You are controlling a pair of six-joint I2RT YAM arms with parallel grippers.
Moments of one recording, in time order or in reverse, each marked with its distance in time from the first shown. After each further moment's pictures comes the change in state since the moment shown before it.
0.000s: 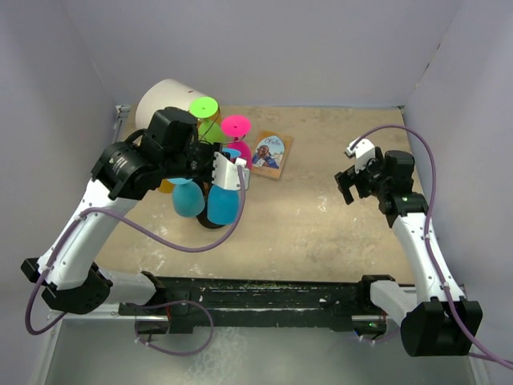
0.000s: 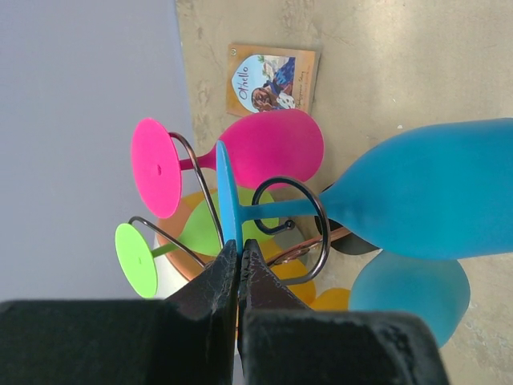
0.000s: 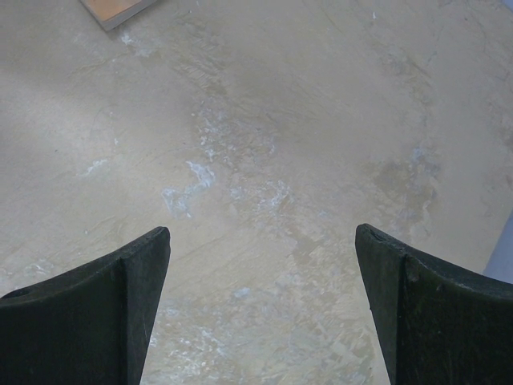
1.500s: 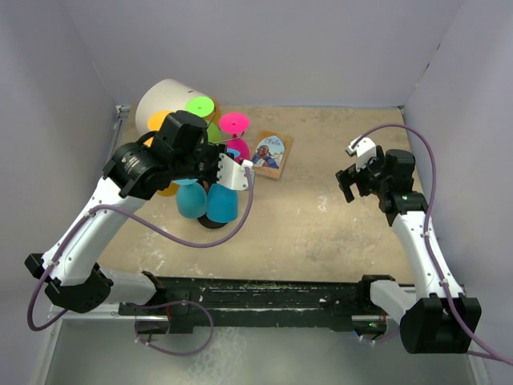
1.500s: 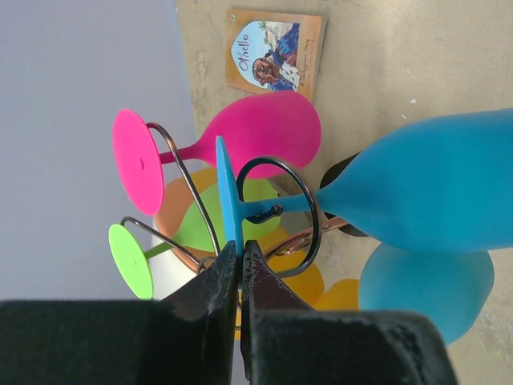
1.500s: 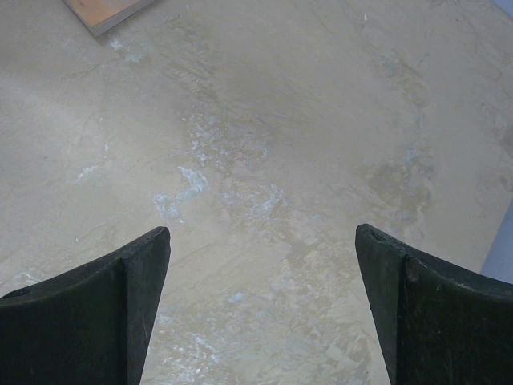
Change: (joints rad) left arm -0.019 0.012 -0.061 0.040 -0.108 0.007; right arm -0.015 0.016 -0.003 0.030 -0.006 0.001
